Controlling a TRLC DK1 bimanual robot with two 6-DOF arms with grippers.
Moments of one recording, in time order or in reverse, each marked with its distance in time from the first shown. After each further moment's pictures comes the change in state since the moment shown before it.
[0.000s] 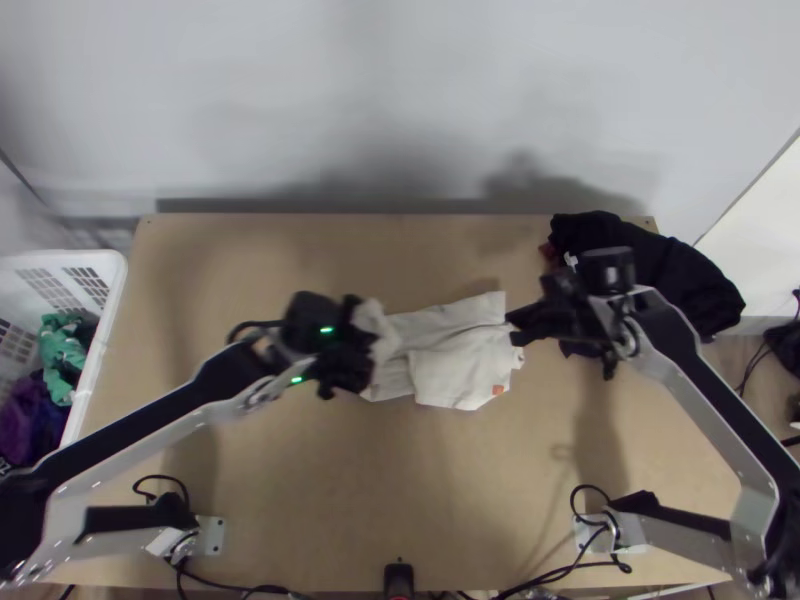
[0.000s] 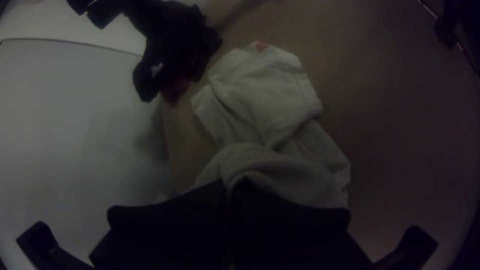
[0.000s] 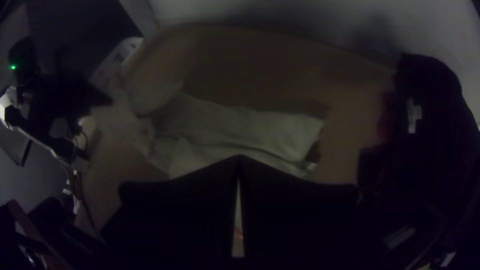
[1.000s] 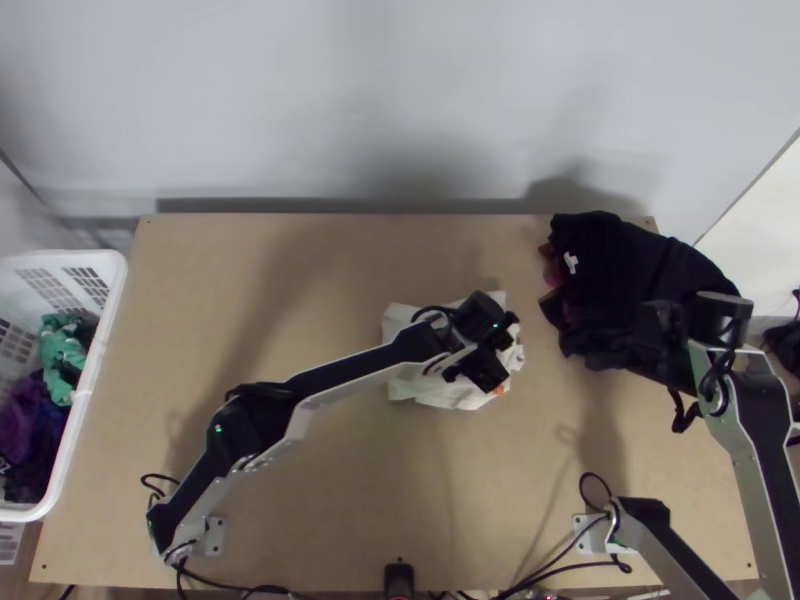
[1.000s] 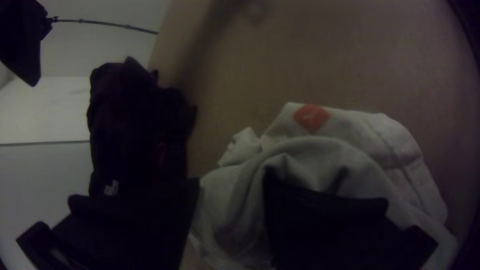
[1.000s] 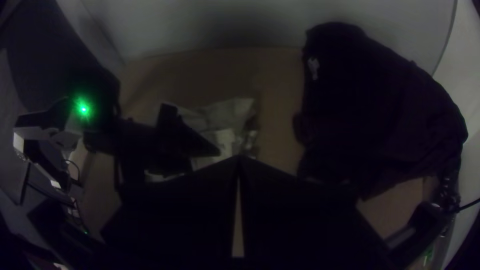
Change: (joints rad) left arm -0.205 0.857 0.789 0.021 0.078 0.235; right arm -0.356 -0.359 -0.133 -0.180 -0.062 -0.033
